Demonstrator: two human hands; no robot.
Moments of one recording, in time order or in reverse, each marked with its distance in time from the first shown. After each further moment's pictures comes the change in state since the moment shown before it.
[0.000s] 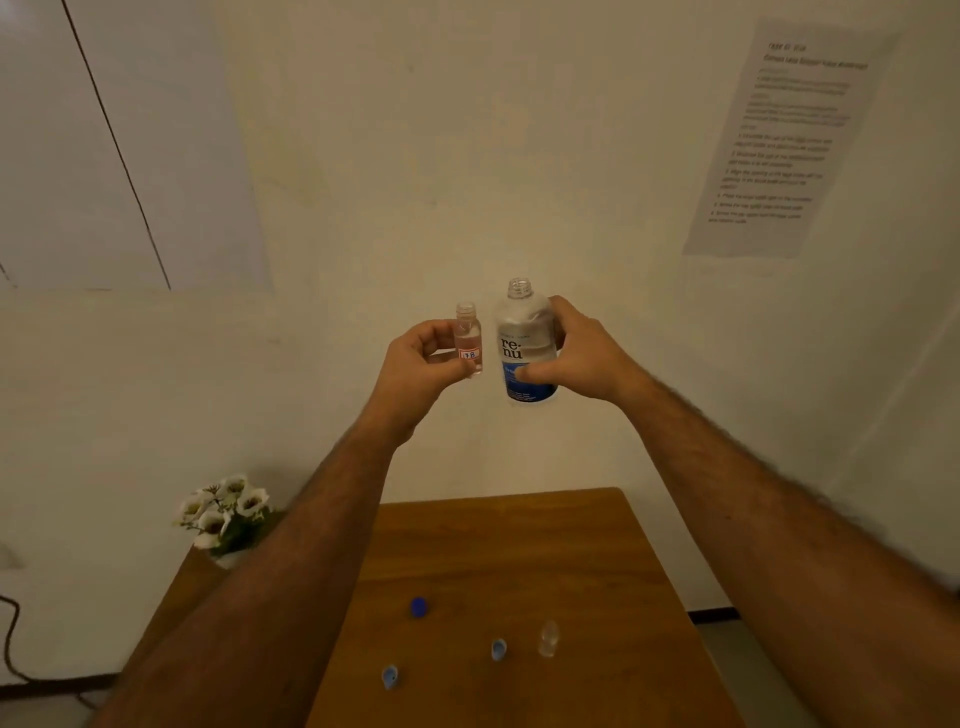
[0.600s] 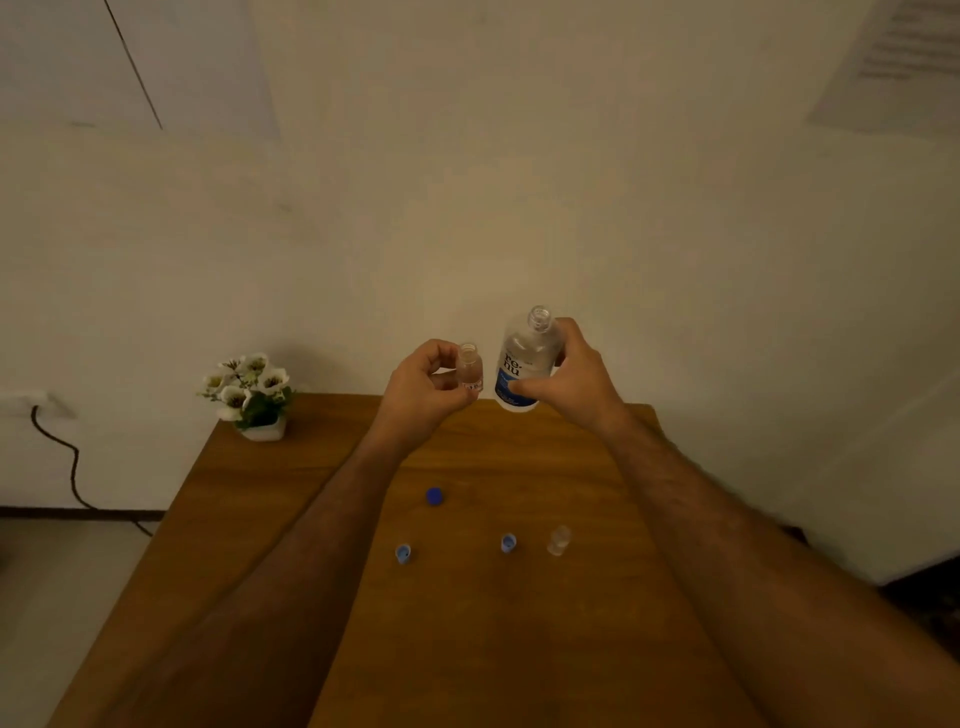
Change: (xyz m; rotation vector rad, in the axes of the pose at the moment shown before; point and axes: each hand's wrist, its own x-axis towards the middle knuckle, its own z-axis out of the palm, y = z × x) left_hand -0.075 -0.115 -0.014 0.108 0.054 -0.262; right_hand -0.050 0.090 0.124 0.144 -0.014 0.154
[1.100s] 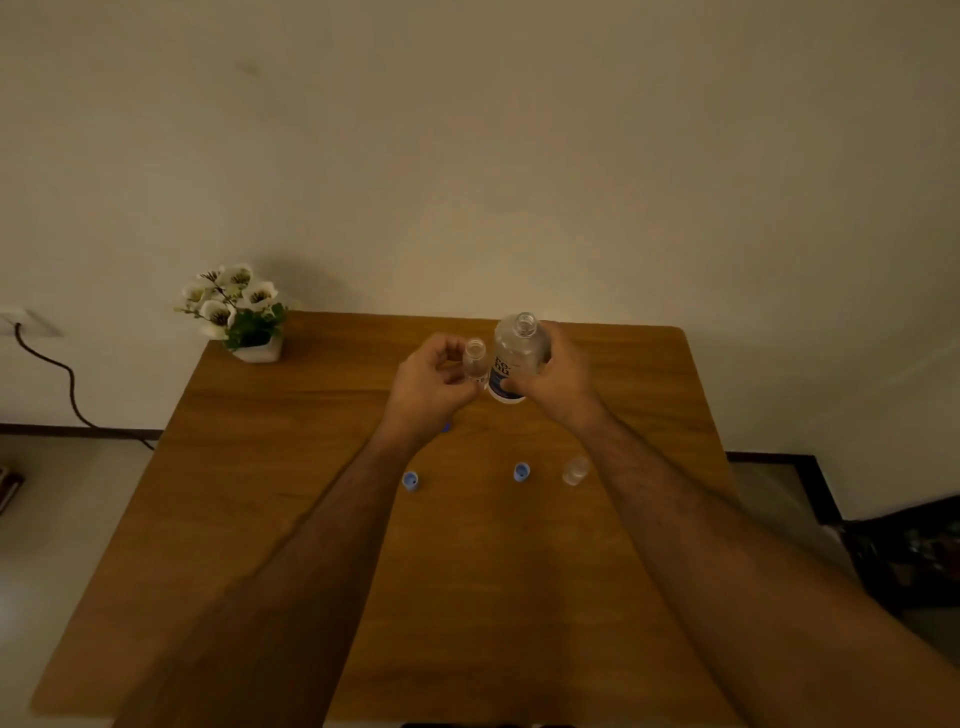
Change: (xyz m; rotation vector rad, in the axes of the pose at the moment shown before) left_hand -0.028 -0.092 0.012 -0.007 0.017 -0.118; right_hand -0.031 0.086 0.087 0.029 -0.003 0.193
